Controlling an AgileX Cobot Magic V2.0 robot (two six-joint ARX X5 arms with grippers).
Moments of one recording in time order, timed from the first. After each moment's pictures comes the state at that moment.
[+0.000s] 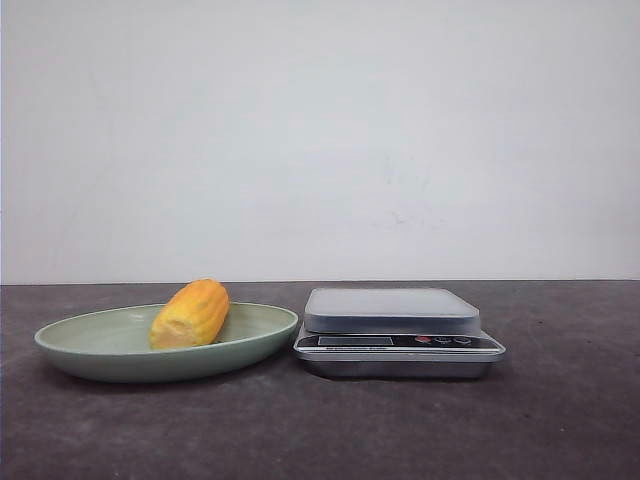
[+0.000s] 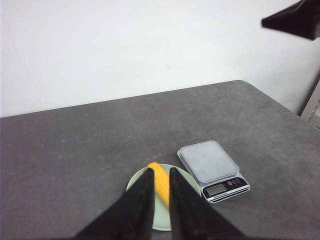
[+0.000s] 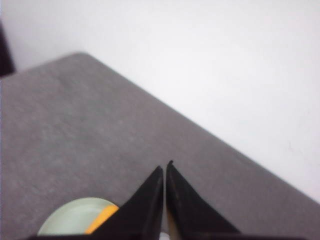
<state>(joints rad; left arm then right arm) -0.68 0.66 1.84 -1.43 -0.23 -0.14 0.91 1.56 2.23 -0.99 0.29 -0.06</state>
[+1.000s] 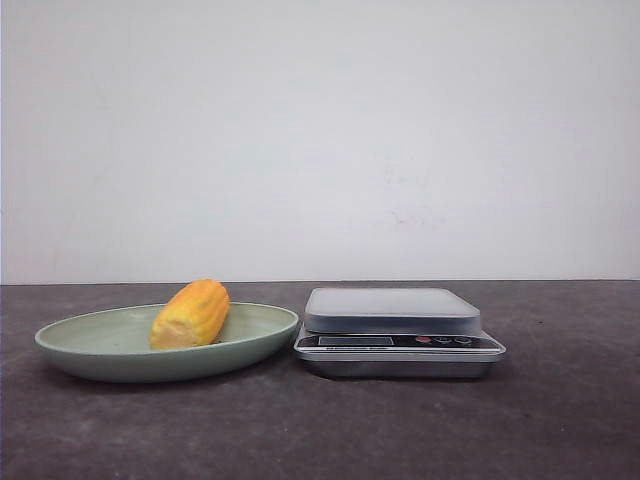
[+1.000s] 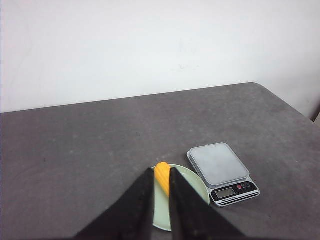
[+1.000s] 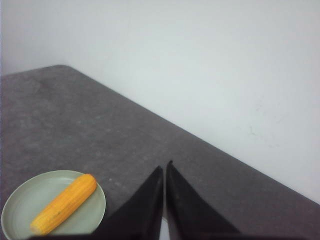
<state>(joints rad) -0.68 0.66 1.83 -1.43 -0.27 -0.16 0.92 0.80 1.22 -0.57 0.37 -0.13</state>
